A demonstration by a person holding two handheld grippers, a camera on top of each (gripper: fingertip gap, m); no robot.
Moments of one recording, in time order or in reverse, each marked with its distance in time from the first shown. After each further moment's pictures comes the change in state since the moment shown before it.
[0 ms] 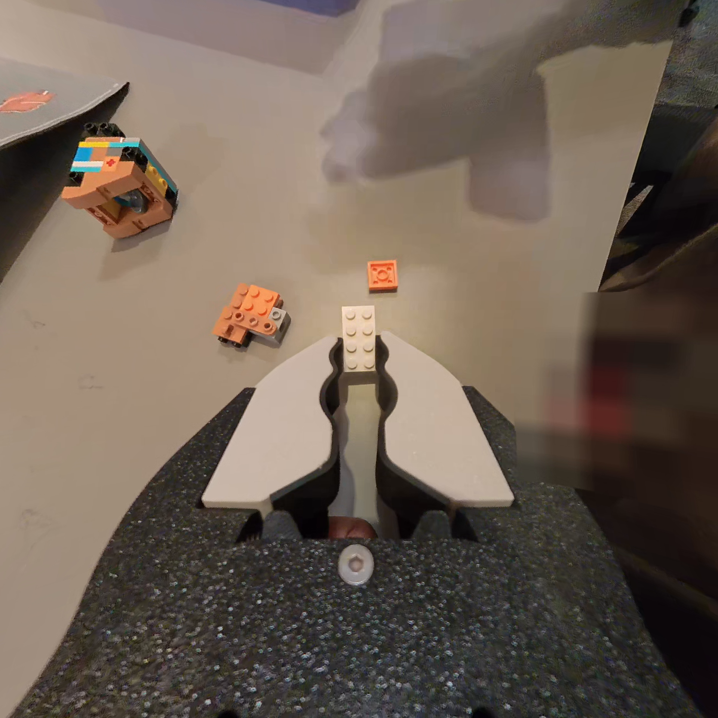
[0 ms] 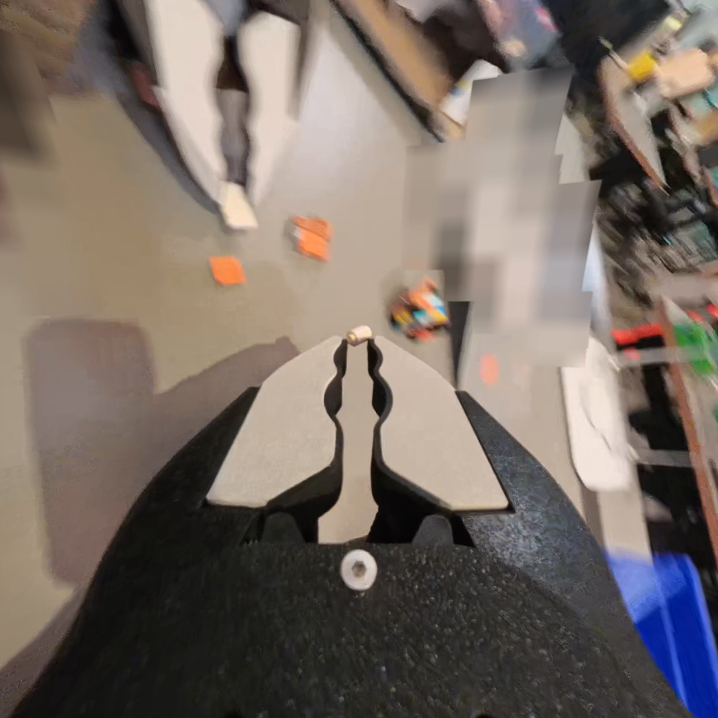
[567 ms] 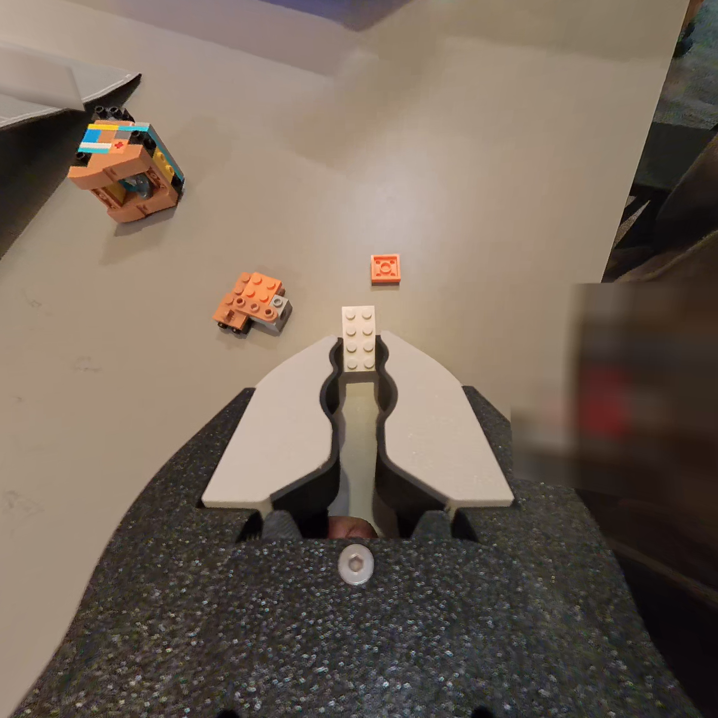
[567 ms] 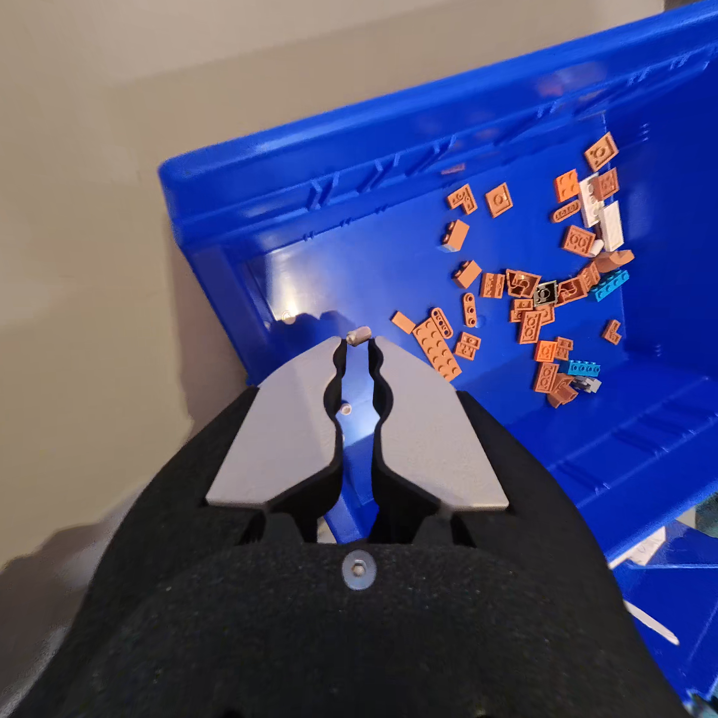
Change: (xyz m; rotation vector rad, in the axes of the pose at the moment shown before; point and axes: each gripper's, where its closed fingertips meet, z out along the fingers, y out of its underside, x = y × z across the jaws) left arm 0.000 0.005 -0.002 0.029 -0.009 -0.036; right arm 0.061 0.205 -0.100 -0.610 -0.045 0.447
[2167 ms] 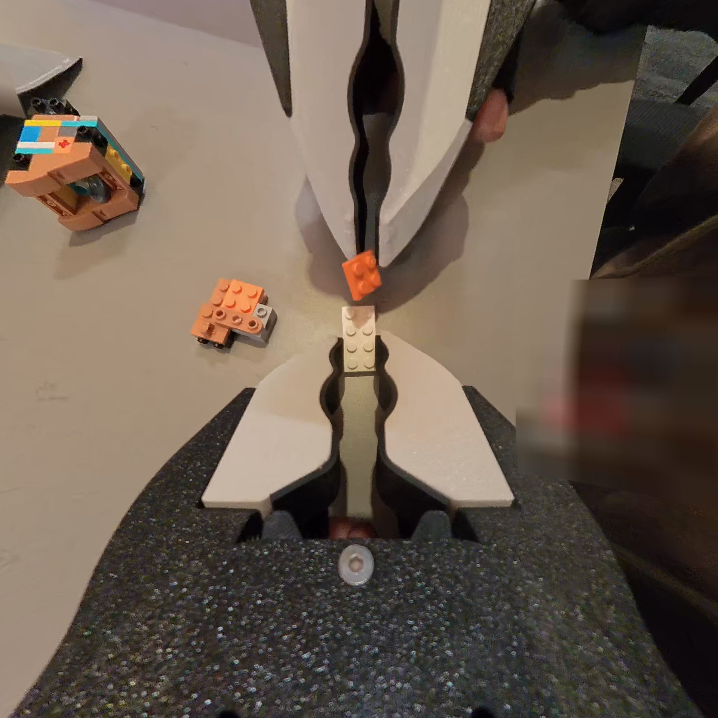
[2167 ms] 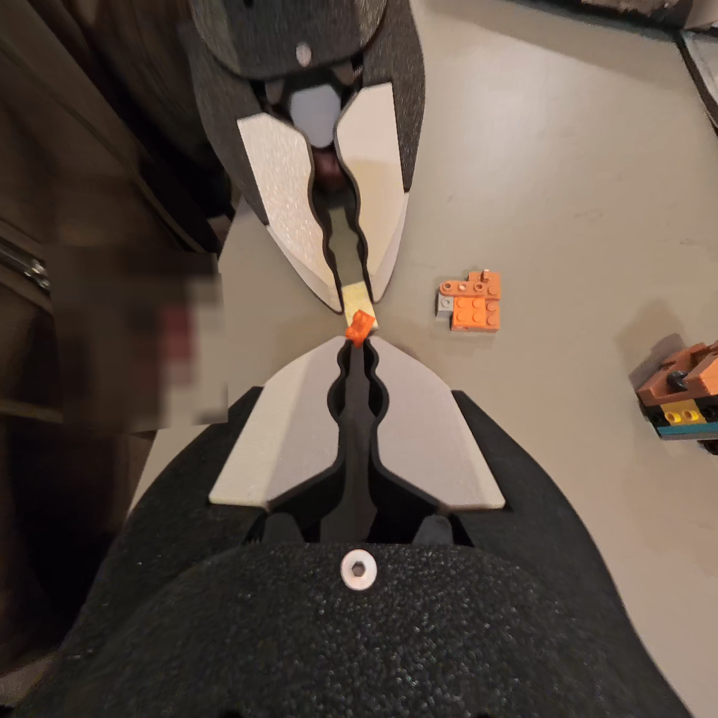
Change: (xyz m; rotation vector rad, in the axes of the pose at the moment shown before) left arm 0.004 0.002 0.008 -0.037 0.084 0.029; right arm -0.250 -0.220 0.036 0.536 -0.628 -0.172
